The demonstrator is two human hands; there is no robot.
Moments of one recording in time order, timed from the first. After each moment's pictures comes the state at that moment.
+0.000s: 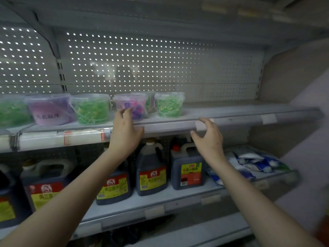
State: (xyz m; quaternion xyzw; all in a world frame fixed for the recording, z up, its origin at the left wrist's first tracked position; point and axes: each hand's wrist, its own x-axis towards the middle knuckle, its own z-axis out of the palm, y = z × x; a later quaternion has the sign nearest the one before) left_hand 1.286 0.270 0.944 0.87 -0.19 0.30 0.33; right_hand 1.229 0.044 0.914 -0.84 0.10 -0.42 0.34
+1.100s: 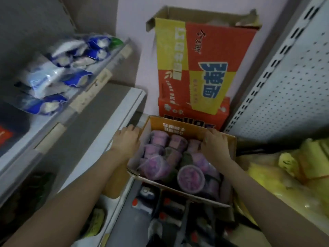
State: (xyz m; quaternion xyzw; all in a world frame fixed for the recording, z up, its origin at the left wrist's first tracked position) left_hand 1.141 -0.102 0.604 0.76 -0.64 -0.06 -0.04; right_hand 0.863 -0.169 0.573 -0.78 0.60 -0.09 0.14
